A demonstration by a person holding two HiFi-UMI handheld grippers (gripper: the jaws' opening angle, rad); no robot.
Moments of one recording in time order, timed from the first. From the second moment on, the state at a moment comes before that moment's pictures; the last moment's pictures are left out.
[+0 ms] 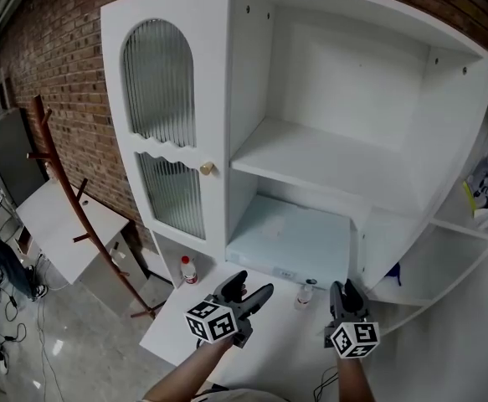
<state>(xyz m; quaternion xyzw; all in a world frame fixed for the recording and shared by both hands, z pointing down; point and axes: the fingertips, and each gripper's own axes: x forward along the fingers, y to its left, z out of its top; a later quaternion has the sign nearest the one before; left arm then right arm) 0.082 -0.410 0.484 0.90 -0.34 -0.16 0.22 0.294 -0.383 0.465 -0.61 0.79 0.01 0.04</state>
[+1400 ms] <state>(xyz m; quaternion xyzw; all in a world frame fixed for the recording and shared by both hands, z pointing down) 0.040 -0.417 0.481 0.92 -0.32 -0.13 0.17 0.293 -0.347 0.465 -0.66 0.75 0.01 0.03</state>
